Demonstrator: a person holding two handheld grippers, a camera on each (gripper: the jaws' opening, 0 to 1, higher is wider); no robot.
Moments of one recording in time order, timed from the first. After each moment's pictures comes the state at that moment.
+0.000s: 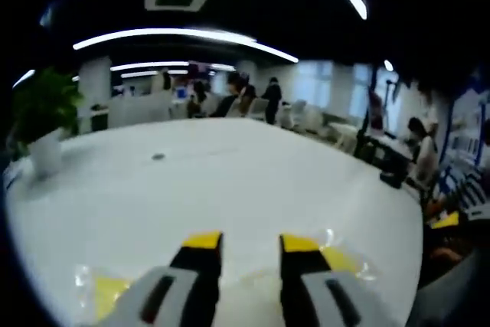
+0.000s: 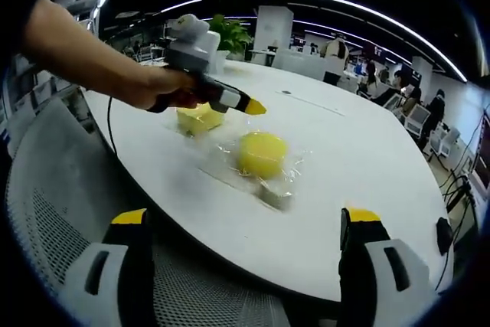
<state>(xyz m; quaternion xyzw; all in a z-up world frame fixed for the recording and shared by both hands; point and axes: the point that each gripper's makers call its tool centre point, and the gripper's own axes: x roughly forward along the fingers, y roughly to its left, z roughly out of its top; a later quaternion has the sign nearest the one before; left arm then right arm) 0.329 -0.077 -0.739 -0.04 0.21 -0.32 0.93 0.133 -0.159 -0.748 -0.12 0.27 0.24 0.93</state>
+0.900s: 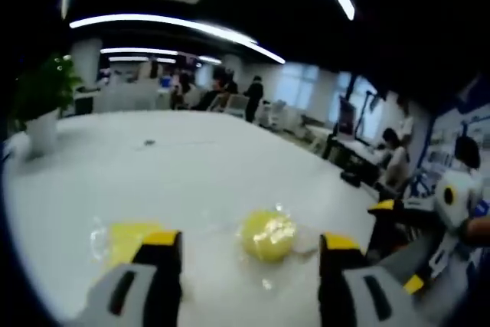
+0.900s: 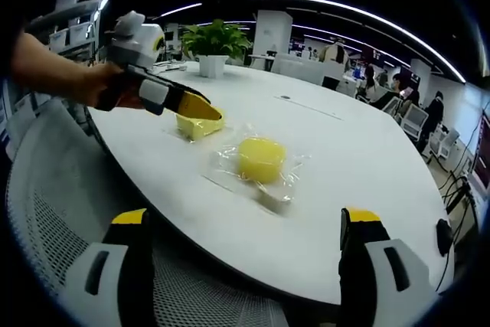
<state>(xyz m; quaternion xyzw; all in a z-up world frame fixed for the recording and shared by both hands) 0.243 -0.039 -0.718 -0.05 0.23 -0.37 0.90 0.135 -0.159 -0.743 -0.12 0.25 0.24 0.93</state>
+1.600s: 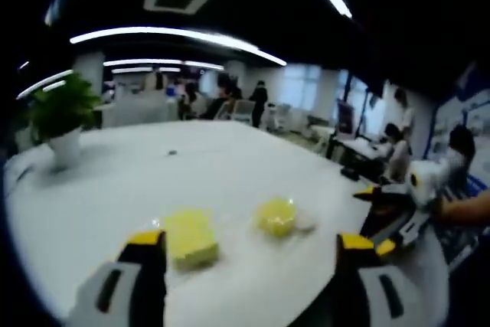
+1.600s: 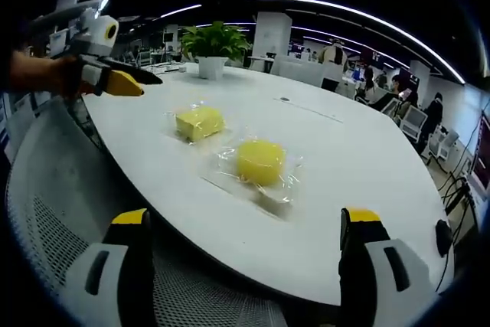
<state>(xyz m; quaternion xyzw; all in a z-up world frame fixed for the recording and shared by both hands) 0.193 0.049 -0.684 -0.01 0.21 -0.34 0.92 0.135 -0.158 -0.742 -0.12 0.25 0.24 0.93</state>
